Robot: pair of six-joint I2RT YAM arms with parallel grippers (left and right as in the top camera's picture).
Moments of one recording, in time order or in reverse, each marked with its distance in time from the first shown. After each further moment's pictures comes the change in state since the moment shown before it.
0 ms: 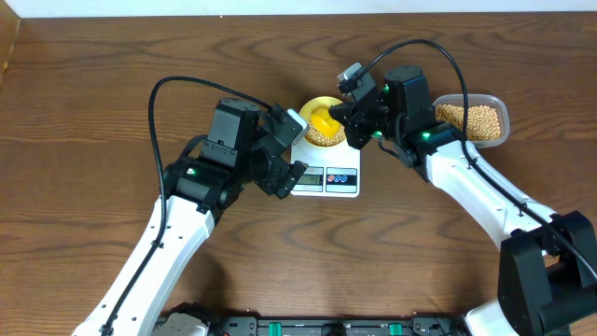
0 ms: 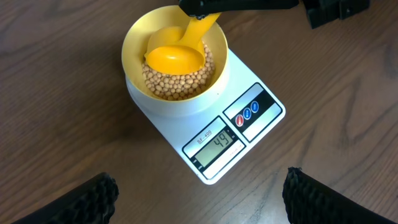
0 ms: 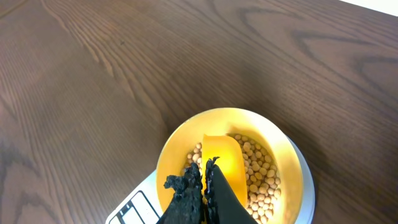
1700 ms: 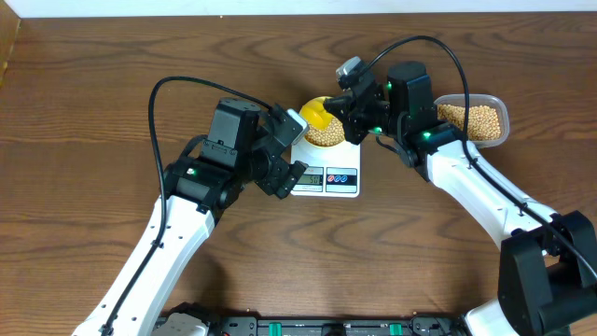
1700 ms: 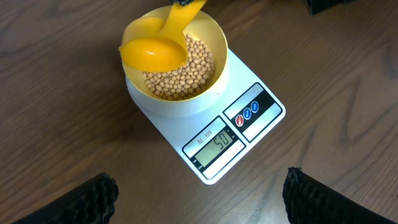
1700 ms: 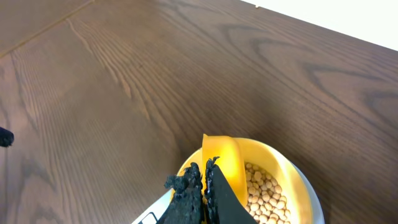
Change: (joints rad) left arm 0.000 0.000 0.000 0.000 0.000 0.000; right arm -0.006 0.000 0.000 0.097 -0.070 0.026
